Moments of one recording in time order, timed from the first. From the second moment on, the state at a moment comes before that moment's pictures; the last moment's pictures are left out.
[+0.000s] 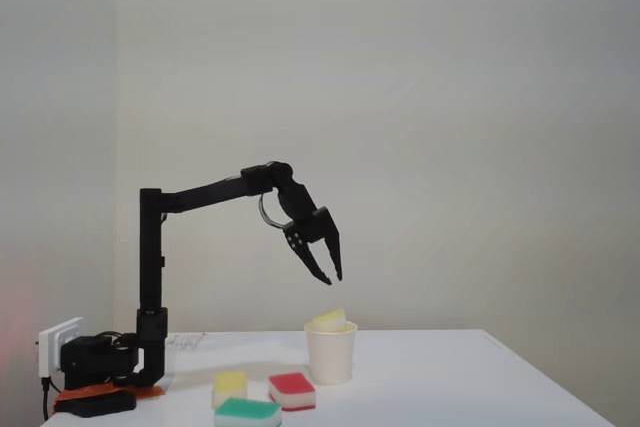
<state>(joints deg) -15.9 90.4 78.4 66.8 9.1</state>
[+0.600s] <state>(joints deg) -13.5 110.0 97.3 53.2 0.1</state>
